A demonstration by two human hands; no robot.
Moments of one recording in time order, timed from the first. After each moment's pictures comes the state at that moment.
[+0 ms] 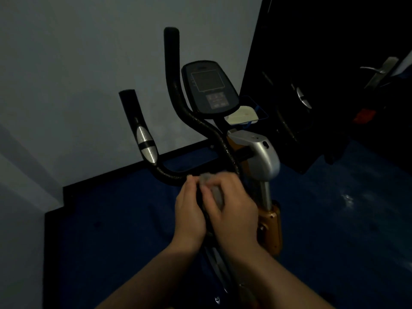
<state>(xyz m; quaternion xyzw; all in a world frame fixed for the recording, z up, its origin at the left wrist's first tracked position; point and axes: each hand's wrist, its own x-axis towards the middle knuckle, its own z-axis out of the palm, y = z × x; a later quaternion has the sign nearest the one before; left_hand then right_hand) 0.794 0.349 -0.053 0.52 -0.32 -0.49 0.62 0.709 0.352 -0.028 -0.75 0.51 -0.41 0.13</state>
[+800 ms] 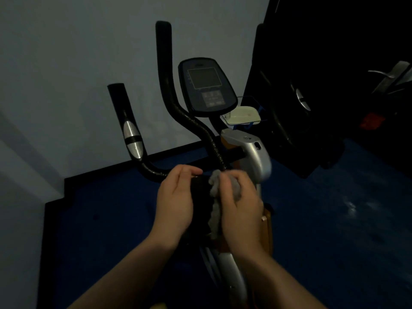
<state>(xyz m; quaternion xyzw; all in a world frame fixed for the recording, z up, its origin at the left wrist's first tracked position) 0.788 0.339 -0.028 0.61 -0.40 -0.37 0.58 0.670 0.336 -0.037 -0.61 0.55 -0.48 0.30</state>
